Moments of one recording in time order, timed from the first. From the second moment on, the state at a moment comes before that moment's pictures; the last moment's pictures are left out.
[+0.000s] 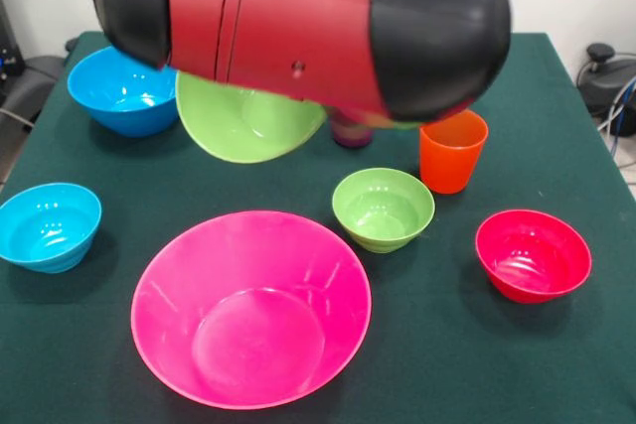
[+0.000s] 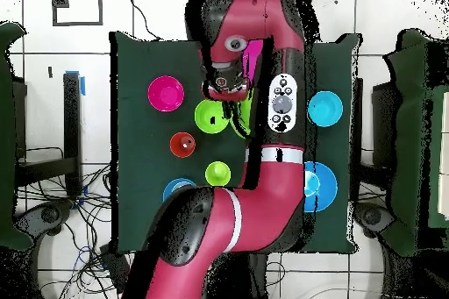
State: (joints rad) arm -0.26 -0.11 0.52 0.36 -0.74 2.20 1.77
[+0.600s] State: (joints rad) arm -0.24 -0.22 0.50 0.40 -0.67 2.03 1.77
